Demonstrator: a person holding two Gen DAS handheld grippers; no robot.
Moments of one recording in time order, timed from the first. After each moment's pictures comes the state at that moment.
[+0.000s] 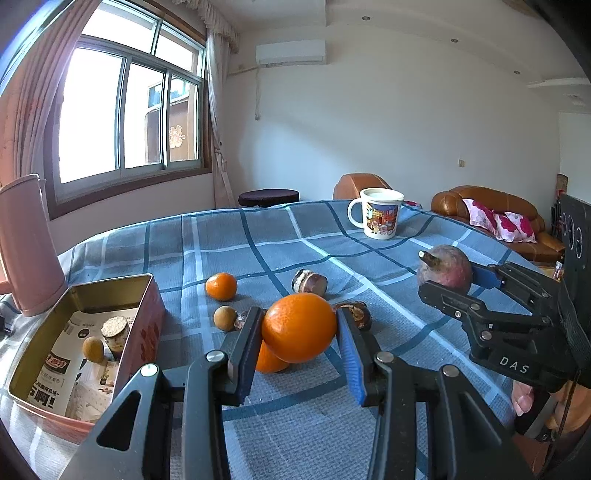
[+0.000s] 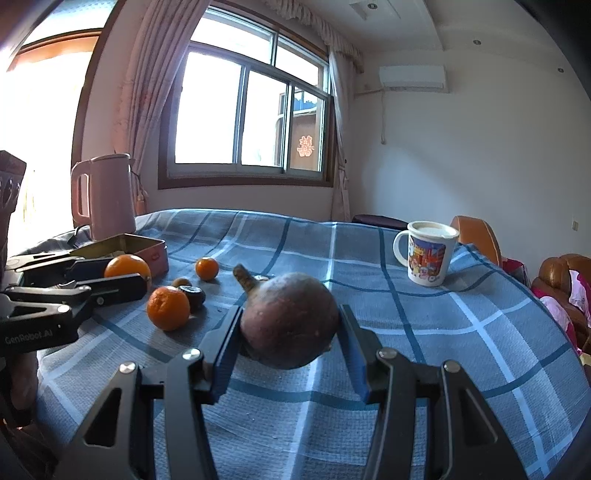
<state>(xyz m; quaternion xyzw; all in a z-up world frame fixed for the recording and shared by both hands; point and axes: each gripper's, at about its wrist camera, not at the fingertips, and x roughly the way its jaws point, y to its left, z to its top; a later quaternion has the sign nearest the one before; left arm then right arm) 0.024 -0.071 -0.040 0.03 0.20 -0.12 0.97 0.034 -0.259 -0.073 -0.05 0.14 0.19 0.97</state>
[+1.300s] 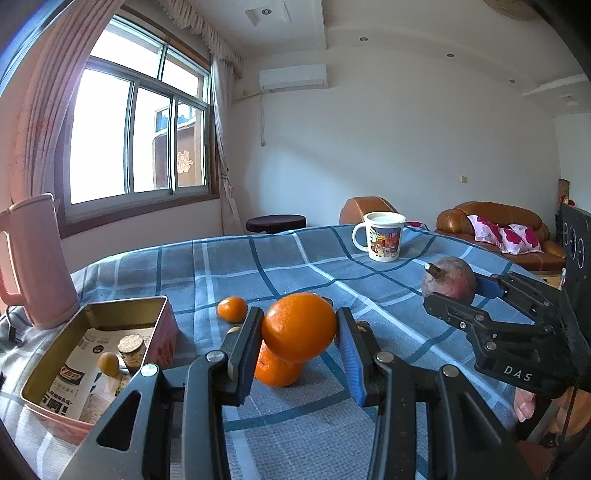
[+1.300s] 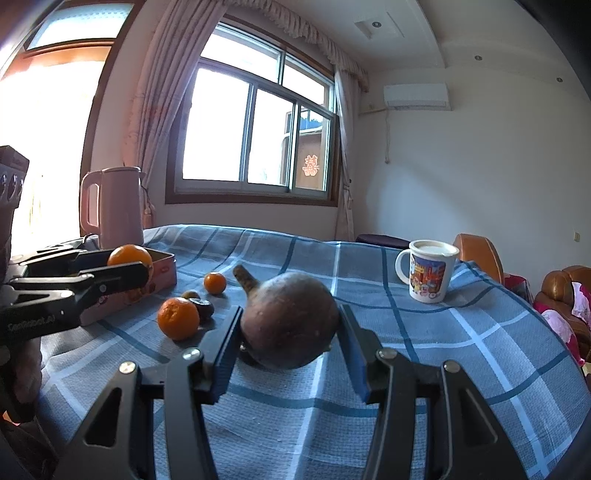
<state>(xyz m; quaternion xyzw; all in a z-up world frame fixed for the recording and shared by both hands) 0.006 -0.069 -0.034 0.03 0.14 -0.10 0.98 0.022 -0.264 -0.072 -0.05 0.10 0.21 0.97</state>
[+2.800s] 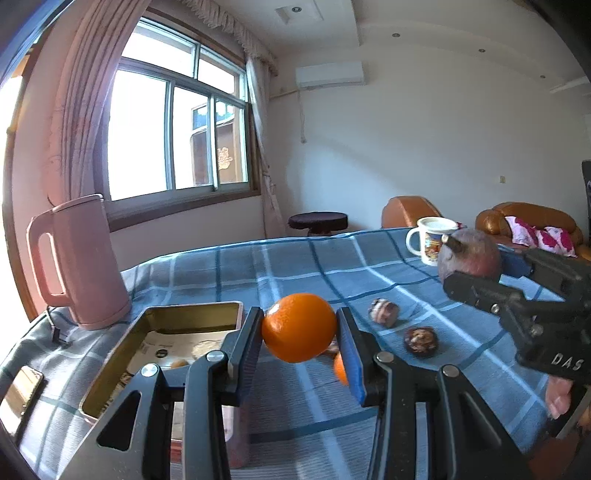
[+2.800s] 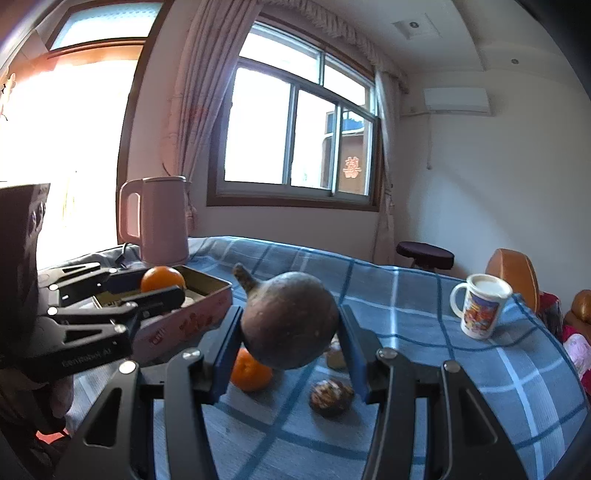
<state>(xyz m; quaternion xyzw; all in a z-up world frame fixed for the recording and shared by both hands) 0.009 -0.018 -0.015 0.04 0.15 -0.02 0.99 0.030 -0.199 -0.023 -0.07 0.10 0.29 0.95</state>
